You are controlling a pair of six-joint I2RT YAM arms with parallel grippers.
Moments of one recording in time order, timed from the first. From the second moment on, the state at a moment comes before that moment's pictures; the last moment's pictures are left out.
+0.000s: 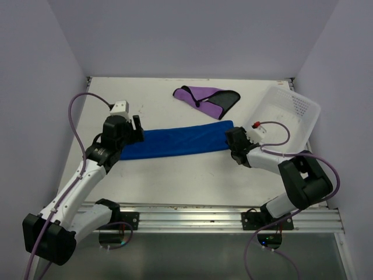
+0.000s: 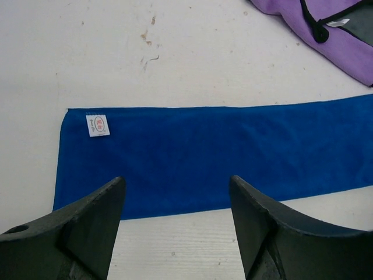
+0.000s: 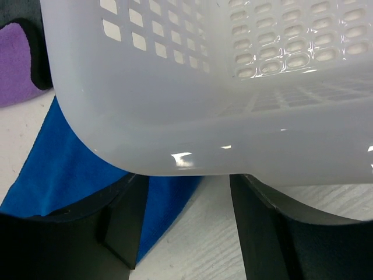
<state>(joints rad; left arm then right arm) -0.33 0.98 0.80 -0.35 -0.22 -0.33 0.48 1.52 0.65 0.00 0.67 1.12</state>
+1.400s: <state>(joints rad) -0.38 0.96 0.80 -0.36 -0.26 -0.31 0.55 1.35 0.73 -0.26 0.74 1.08</state>
